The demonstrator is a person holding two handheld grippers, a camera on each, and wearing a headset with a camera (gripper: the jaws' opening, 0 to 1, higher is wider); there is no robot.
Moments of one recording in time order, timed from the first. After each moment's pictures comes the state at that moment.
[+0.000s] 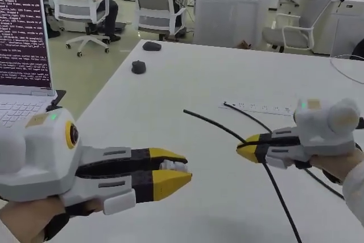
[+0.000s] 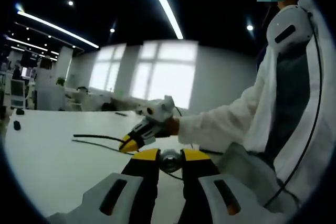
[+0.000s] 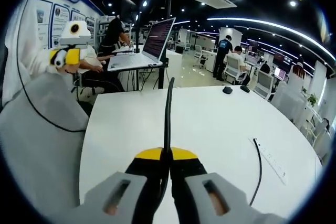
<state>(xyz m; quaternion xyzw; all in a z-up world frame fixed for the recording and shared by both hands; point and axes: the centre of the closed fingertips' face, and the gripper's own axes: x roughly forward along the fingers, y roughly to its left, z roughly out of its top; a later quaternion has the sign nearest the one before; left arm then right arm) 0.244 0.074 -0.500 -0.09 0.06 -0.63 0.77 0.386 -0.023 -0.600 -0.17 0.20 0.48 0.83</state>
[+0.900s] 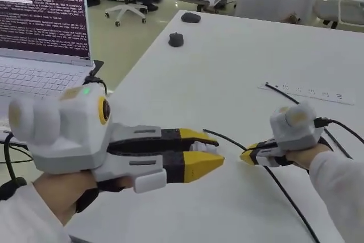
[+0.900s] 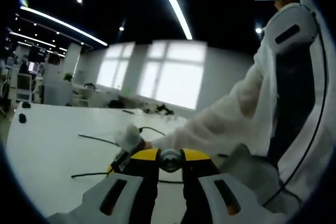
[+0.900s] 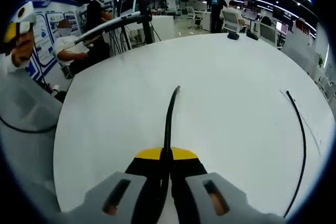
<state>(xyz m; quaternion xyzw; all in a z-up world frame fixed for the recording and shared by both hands) 0.264 0.088 -0.508 -0.11 0.07 -0.61 0.79 0.423 0.013 -0.756 -0.14 0.37 0.46 0.79</state>
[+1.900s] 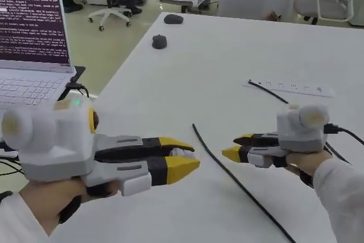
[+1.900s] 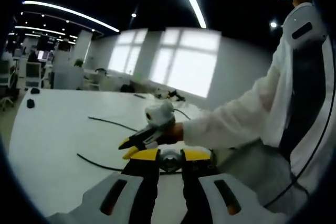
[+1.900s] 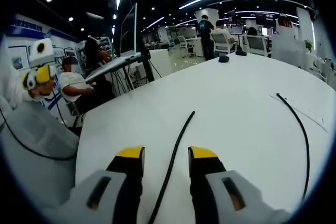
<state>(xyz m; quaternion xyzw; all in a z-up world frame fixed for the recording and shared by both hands) 0.283 0.089 -0.552 -0.08 0.15 -0.57 0.81 0.404 0.005 -0.687 -0.01 0.28 0.45 0.85</state>
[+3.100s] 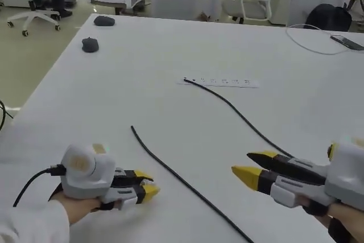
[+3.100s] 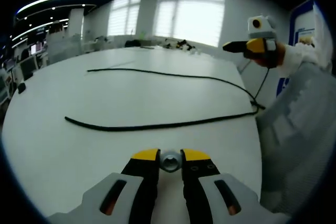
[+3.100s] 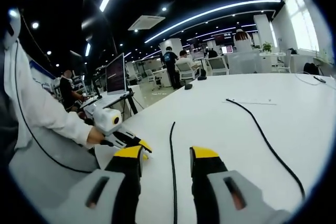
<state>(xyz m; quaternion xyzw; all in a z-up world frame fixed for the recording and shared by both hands) 0.341 0.037 -0.741 0.09 0.26 -0.55 0.79 0.286 -0.103 -0.609 0.09 0.18 0.31 0.93</state>
